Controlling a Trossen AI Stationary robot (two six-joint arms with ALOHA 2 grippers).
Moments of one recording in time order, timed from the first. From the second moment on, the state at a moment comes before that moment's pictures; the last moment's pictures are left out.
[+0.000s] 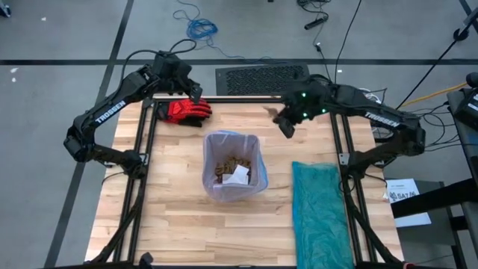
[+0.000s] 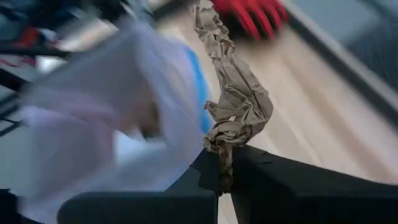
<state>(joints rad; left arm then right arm) 0.80 1.29 1.37 -0.76 0.11 -0.15 -0.34 1.35 1.52 -0.90 -0.16 0.27</state>
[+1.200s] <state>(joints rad) 0.95 1.29 1.37 -0.86 0.52 -0.23 -0.18 1.85 2.12 -1.27 -0.37 0.08</state>
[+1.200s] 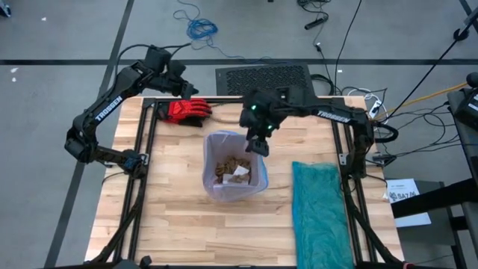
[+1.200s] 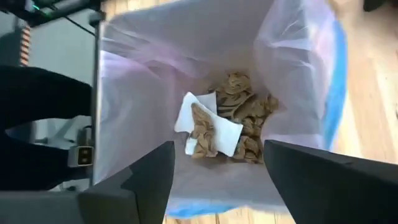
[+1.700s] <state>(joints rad) 0.96 1.29 0.97 -0.82 0.86 -0.20 -0.19 1.64 2.12 -1.27 -0.24 0.50</state>
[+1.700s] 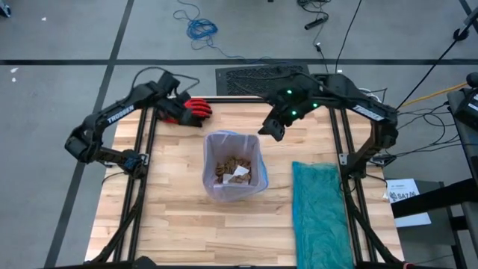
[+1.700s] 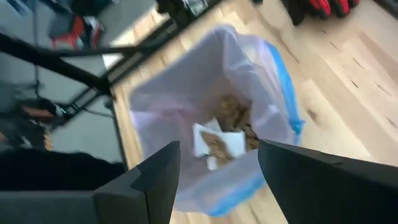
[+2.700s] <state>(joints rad) 0.81 1.29 0.85 -0.59 1.08 -0.30 -0.18 1.61 2.12 -1.21 -0.24 0.58</state>
